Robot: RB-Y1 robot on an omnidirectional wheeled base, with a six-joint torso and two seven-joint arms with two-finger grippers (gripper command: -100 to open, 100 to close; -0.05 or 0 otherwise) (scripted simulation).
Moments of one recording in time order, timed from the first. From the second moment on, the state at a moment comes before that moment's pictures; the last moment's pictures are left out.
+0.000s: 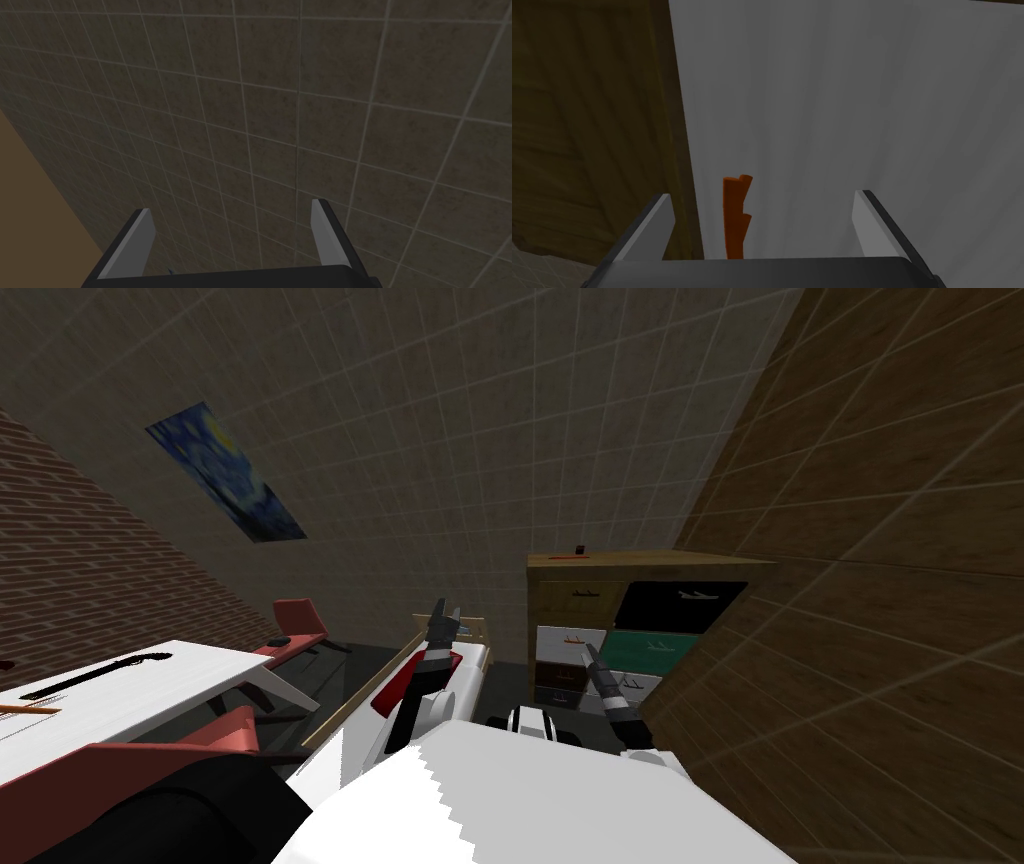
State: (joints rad) left arm 0.52 -0.02 0.04 -2.28 0.01 -0.35 0.10; right arm 0.26 -0.02 -0.17 -1.36 -2.56 0.78 -0.49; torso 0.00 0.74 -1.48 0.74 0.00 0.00
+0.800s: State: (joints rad) left arm 0.52 -0.02 0.04 -2.28 0.01 -0.35 0.10; right arm 0.26 -0.03 -0.16 -1.39 -2.57 0.76 -0.51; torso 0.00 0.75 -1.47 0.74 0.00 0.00
